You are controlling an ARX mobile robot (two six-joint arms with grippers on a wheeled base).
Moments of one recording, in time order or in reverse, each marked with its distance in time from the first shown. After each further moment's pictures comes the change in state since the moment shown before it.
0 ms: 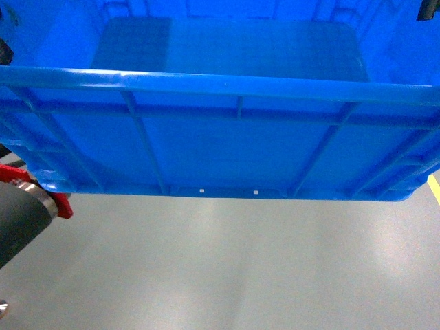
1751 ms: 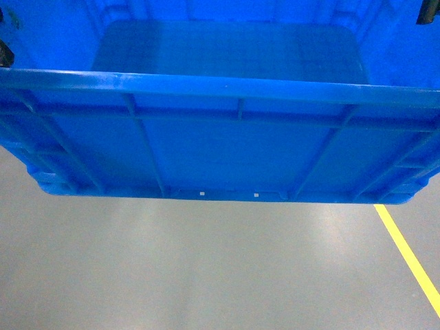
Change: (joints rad) left arm -0.003 -0.001 0.000 -0.004 0.000 0.000; right arm -0.001 -0.001 -0.001 -0.005 0.001 -0.004
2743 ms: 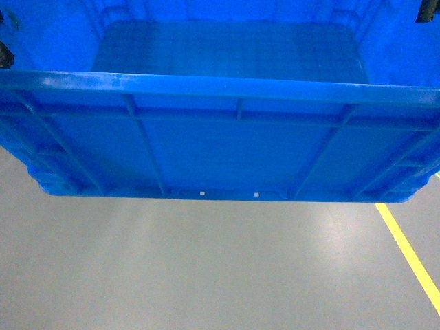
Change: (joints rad) left arm 0.000 0.003 0.000 0.003 0.000 -0.002; right arm 0.001 0.000 -0.001 0.006 0.002 -0.003
